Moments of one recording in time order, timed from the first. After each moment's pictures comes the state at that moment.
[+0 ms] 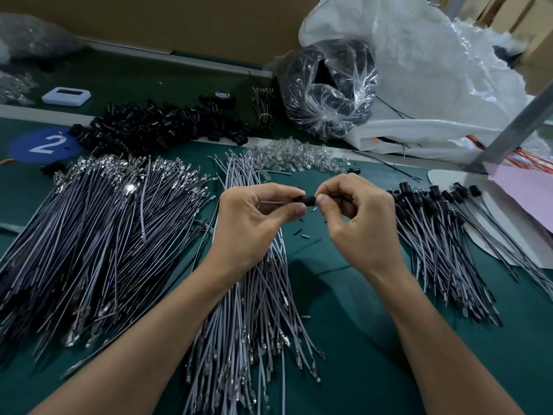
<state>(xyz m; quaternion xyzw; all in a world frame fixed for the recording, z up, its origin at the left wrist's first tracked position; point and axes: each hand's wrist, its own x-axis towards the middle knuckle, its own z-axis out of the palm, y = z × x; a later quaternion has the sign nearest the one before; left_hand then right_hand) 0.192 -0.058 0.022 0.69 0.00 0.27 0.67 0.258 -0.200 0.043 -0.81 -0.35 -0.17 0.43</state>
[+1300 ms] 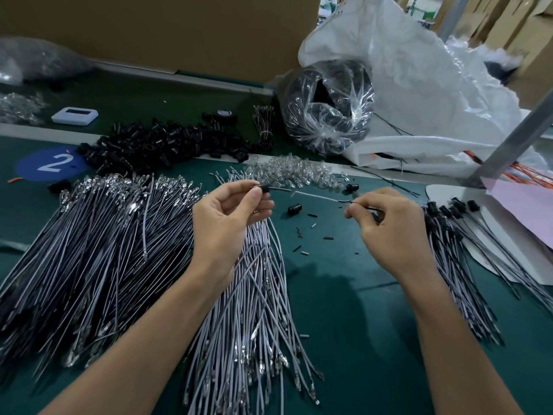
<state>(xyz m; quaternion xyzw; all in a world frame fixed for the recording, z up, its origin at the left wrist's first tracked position) 0.197 -0.038 0.024 0.52 0.13 0.30 0.79 0.288 -0.228 0.055 -0.89 -0.25 -0.17 0.33</state>
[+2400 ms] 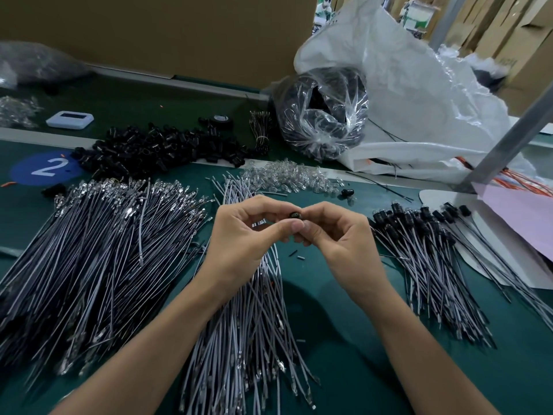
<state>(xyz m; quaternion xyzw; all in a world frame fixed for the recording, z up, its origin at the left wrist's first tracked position) 0.192 -0.053 0.028 0.62 -0.05 0.27 0.73 0.256 -0.195 0.039 -0.69 -0.35 0.06 0.63</state>
